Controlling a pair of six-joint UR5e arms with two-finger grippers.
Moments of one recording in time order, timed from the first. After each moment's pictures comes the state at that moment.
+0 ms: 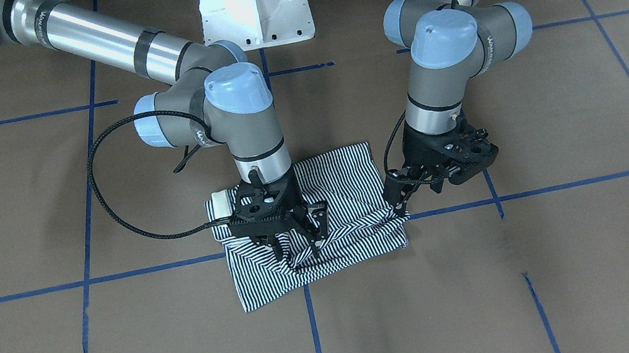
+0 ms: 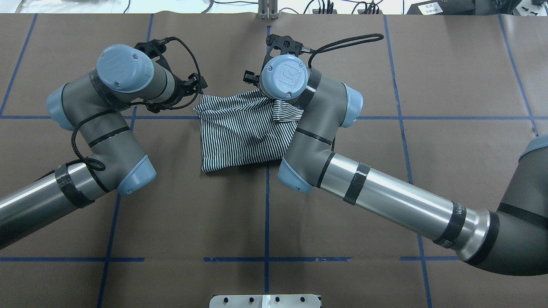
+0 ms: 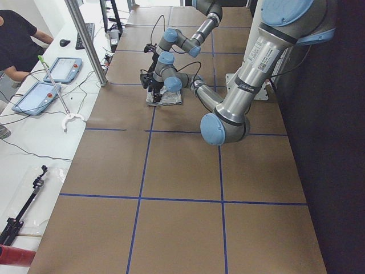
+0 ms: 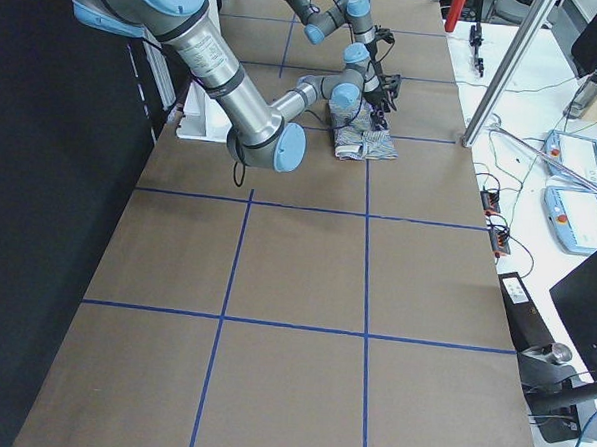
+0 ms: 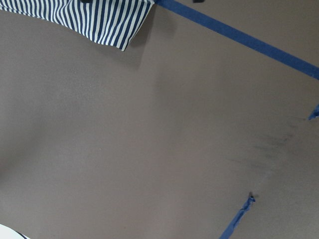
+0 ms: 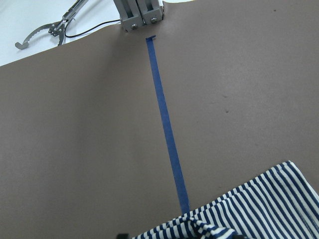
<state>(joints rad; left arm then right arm) -0.73 -2.15 -1.53 -1.93 -1.75 -1.55 0.60 -0.63 1.17 -1.10 1.52 1.42</state>
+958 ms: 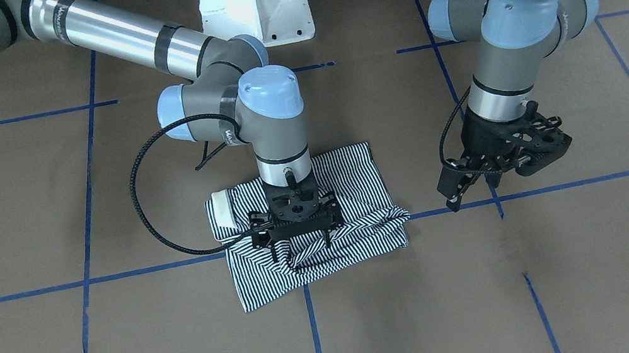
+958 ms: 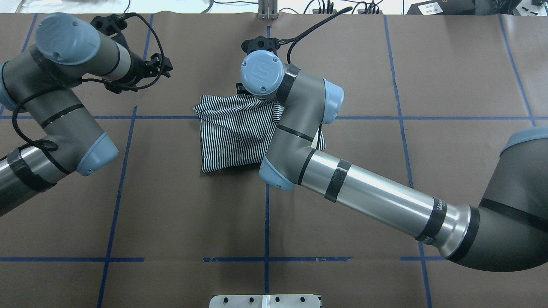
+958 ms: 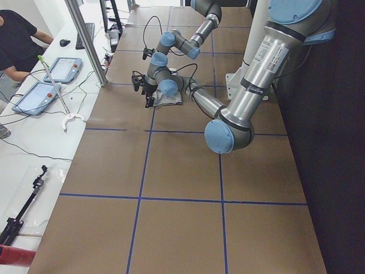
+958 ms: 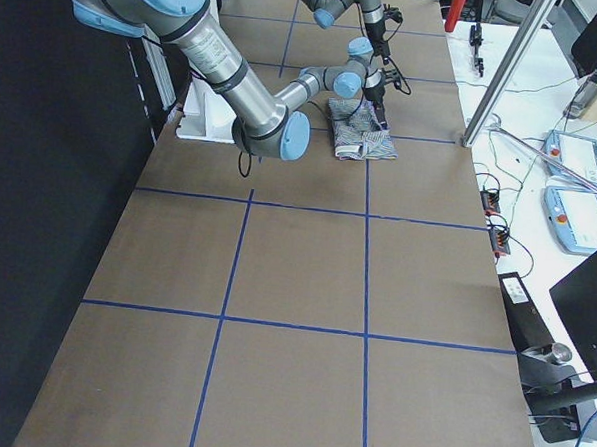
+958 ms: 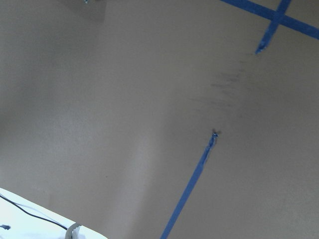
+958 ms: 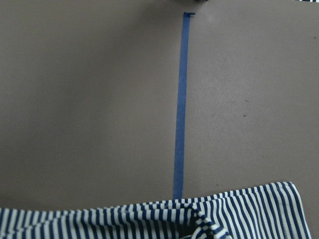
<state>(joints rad) -0.86 -2.06 -1.62 -1.92 -1.84 -1.40 0.58 -0.55 1.08 -1.27 1.52 1.02</state>
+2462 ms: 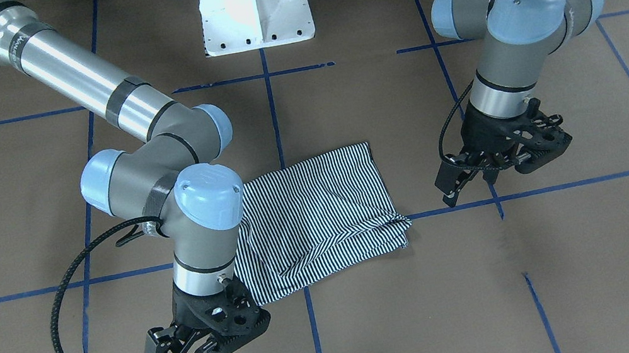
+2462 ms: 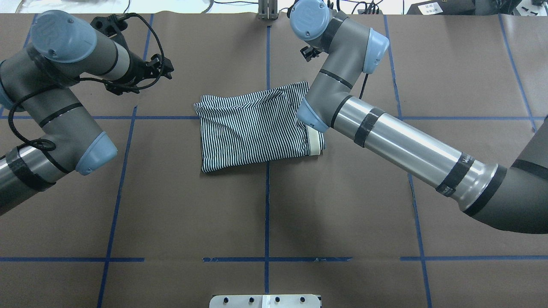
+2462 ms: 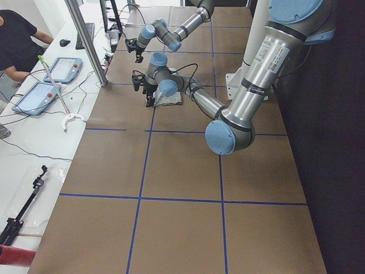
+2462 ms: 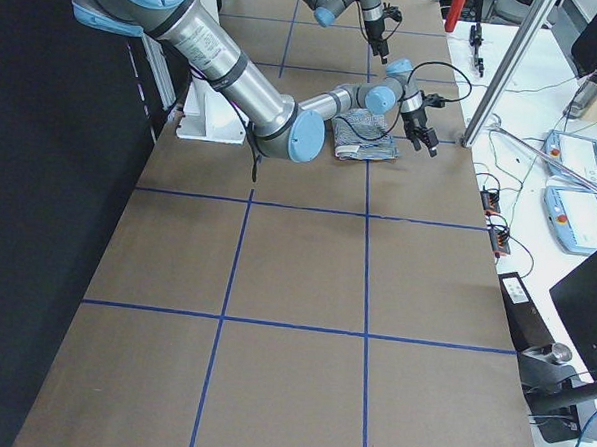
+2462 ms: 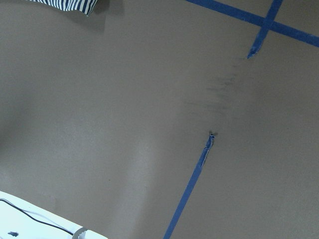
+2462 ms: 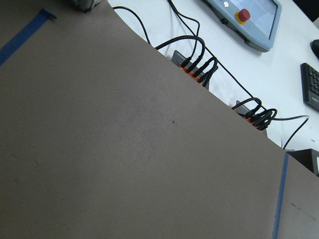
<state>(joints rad) -0.85 -2.09 -1.59 -1.93 -1.87 -1.42 0.79 -0.55 0.95 -1.33 1.49 0.46</state>
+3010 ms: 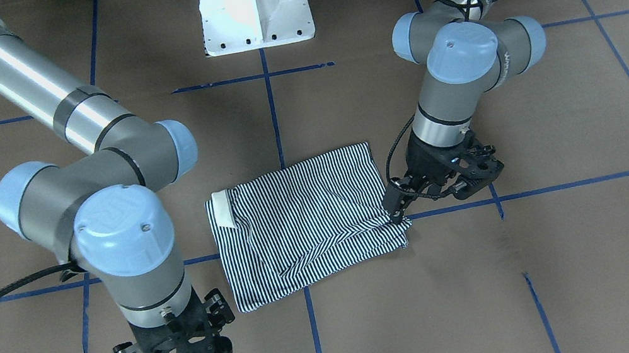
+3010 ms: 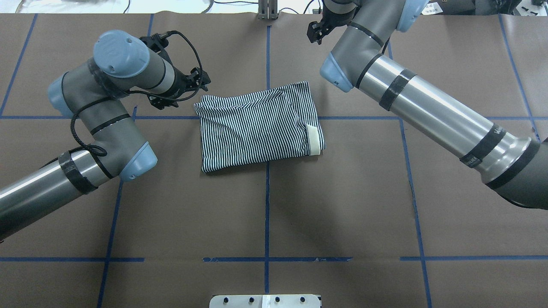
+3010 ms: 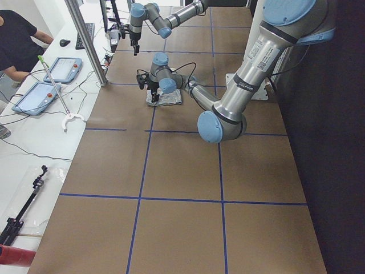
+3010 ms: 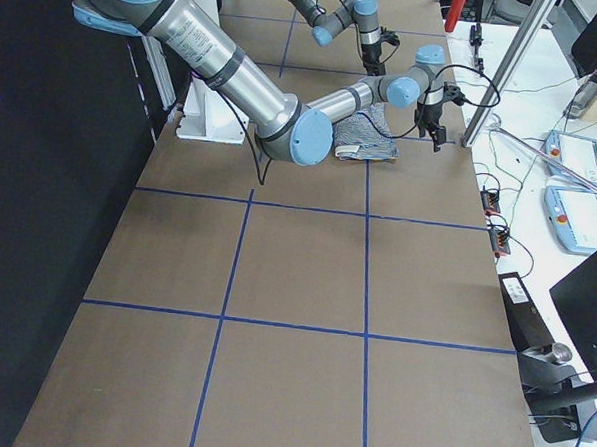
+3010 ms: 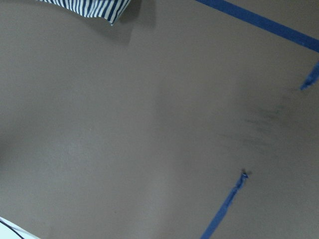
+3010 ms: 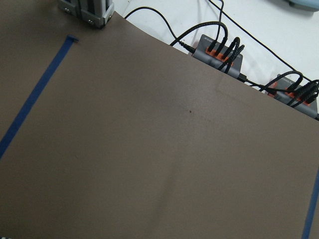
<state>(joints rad) -0.74 -2.21 -1.46 -2.01 -1.86 -1.56 0.93 -0.57 1.00 -1.34 1.90 0.46</state>
